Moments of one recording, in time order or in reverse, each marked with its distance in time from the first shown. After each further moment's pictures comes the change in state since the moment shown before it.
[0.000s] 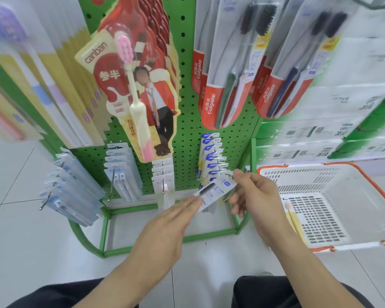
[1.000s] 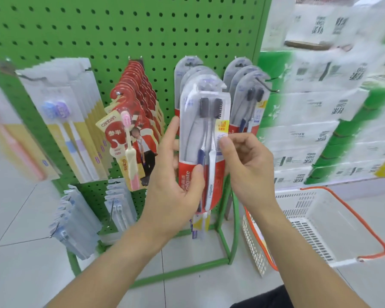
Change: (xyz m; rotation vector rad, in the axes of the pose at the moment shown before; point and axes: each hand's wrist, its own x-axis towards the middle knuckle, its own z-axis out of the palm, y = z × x) left_hand 0.081 0.125 -0.103 -0.550 0.517 0.081; right_hand -0.034 -0.132 0.005 0.018 0.099 -0.704
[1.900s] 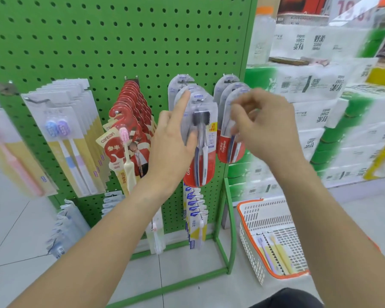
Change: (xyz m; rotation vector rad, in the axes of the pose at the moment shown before) left_hand 0.088 -0.003 0.011 0.415 0.026 0.069; right_hand 0.068 -0.071 -0.023 -0.578 -0.037 -0.130
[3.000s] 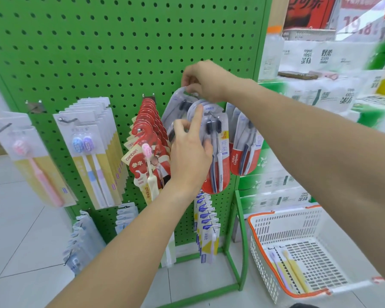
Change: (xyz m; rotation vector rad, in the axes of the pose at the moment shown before) left_hand 0.021 -0.007 0.017 0.084 0.065 -0.032; right_hand 0.163 -0.041 0.086 -0.478 -0.521 -0.450
